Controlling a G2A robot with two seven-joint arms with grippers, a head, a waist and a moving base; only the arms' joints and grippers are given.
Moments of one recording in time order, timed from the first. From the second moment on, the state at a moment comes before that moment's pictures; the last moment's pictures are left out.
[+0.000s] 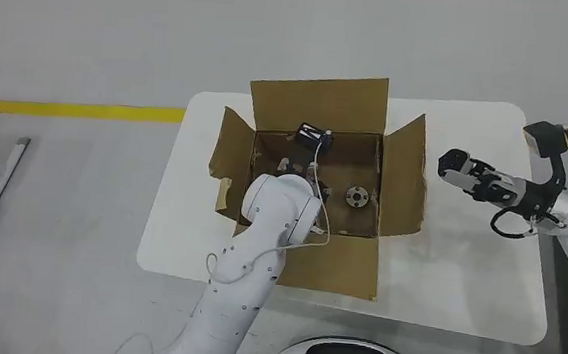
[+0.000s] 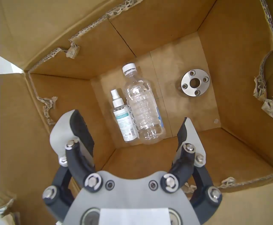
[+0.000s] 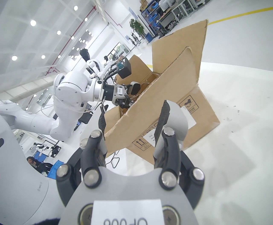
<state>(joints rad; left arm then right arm) 0.75 -1.62 -1.04 -1.55 1.58 0.01 -1.34 -1.04 -0.84 1.41 -1.44 0.26 -0.82 0.83</state>
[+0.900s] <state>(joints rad) 0.78 -1.62 -1.06 -1.55 1.56 0.02 -1.31 -1.13 -0.84 1.46 -1.60 -0.11 -0.46 0.66</state>
